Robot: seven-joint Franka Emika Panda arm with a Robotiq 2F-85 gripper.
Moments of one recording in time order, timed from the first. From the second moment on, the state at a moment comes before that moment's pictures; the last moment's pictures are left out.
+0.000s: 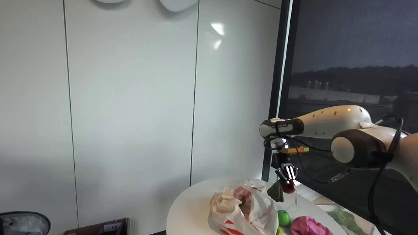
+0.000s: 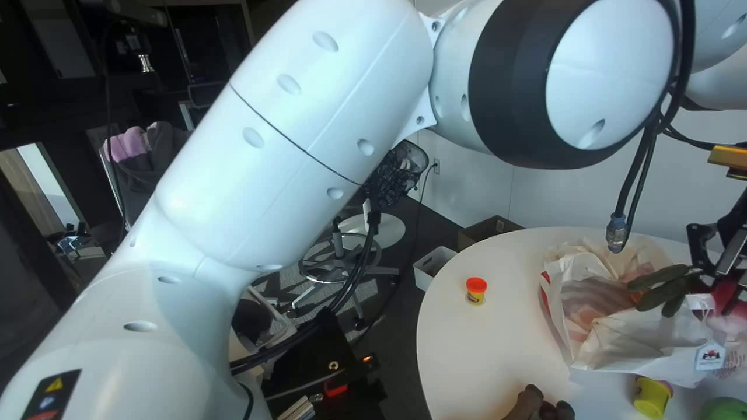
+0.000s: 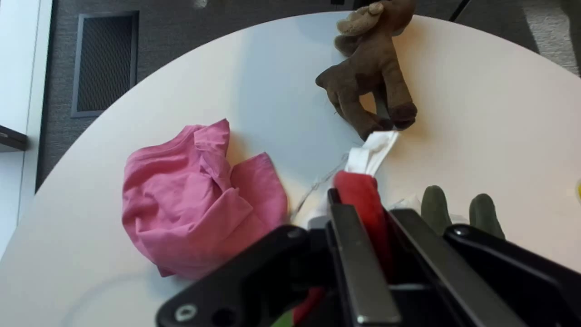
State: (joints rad) arm -0.12 0.81 -0.05 -1.03 -0.10 1.33 -0.19
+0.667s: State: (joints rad) arm -0.14 1.01 -0.14 -1.13 -0.15 1.63 0.08
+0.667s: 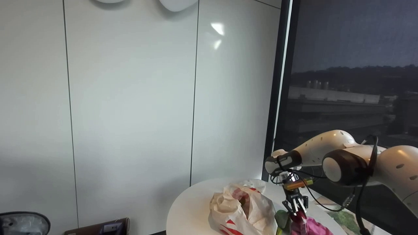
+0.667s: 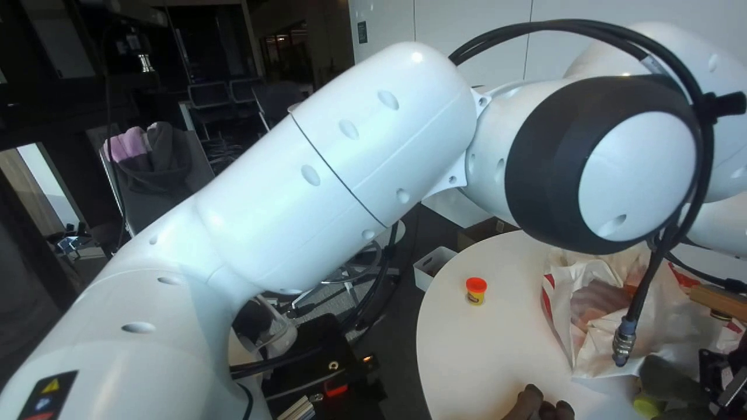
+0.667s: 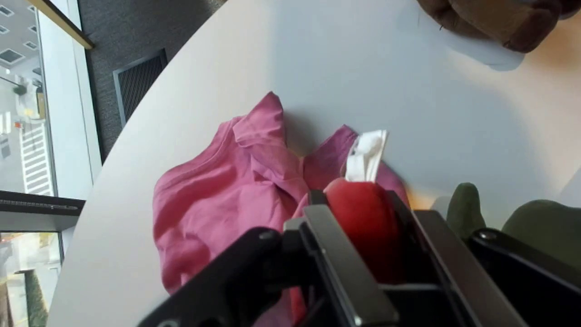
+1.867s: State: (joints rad) arm -0.05 0.94 0.05 -1.12 0.10 1.99 0.01
